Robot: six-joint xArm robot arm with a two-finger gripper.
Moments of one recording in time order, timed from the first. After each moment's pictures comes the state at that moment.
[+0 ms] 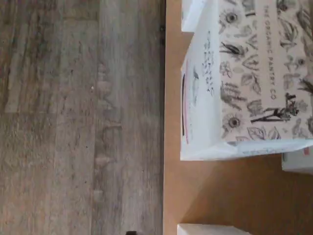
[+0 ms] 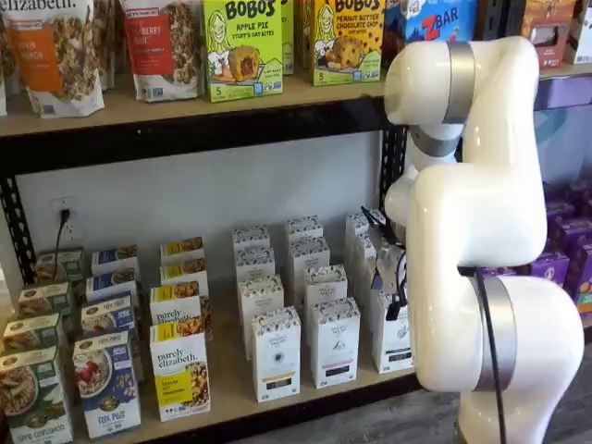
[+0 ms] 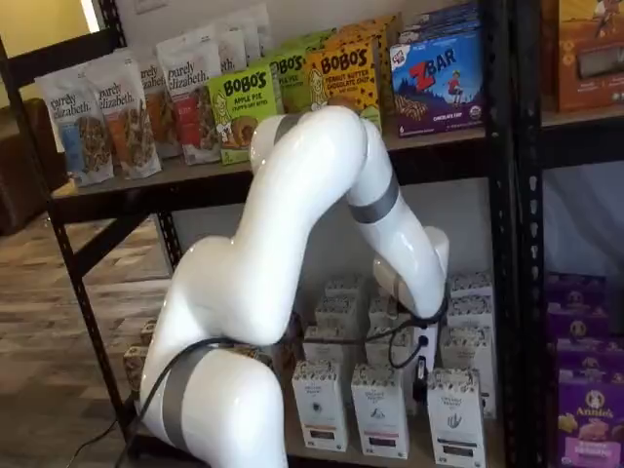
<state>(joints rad) -0.29 0.86 -1.32 0.43 0.47 -2.24</state>
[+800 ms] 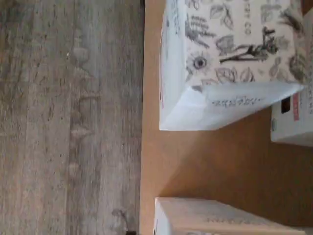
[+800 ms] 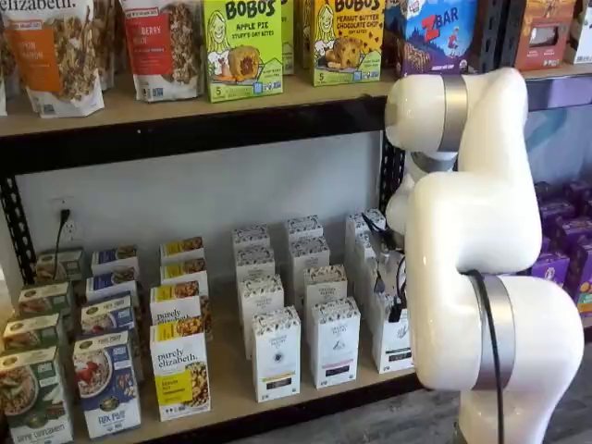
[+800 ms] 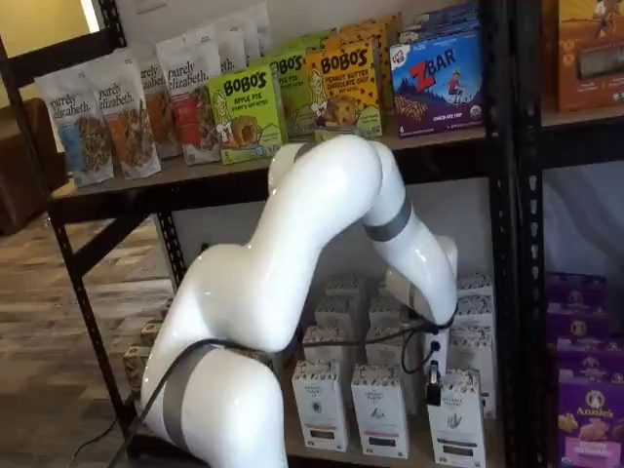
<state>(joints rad) -0.31 1.02 -1.53 0.32 0.50 -2.15</state>
